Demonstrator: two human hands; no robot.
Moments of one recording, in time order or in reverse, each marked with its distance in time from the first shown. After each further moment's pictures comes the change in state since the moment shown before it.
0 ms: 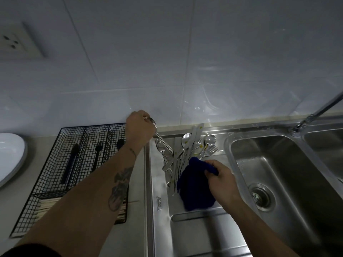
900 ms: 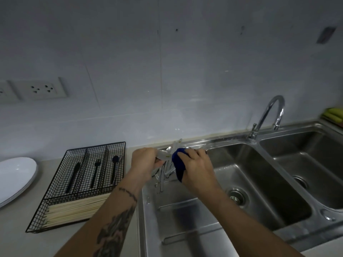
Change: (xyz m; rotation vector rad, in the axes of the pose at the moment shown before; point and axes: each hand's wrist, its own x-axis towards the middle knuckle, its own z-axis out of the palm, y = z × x) left_hand -0.161 0.099 -0.086 -0.932 -0.387 -0.572; right_hand -0.069 -0.051 -0.034 -0.926 0.286 -0.708
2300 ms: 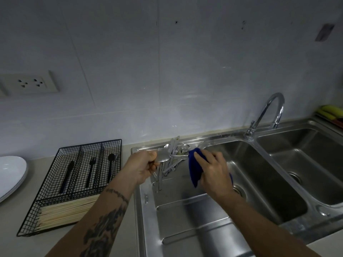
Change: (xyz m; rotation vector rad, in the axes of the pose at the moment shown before) left_hand 0.008 -0.002 -0.013 0.056 -0.062 -0.178; right_hand -0.024 0.047 0.015 -0.016 0.138 0.025
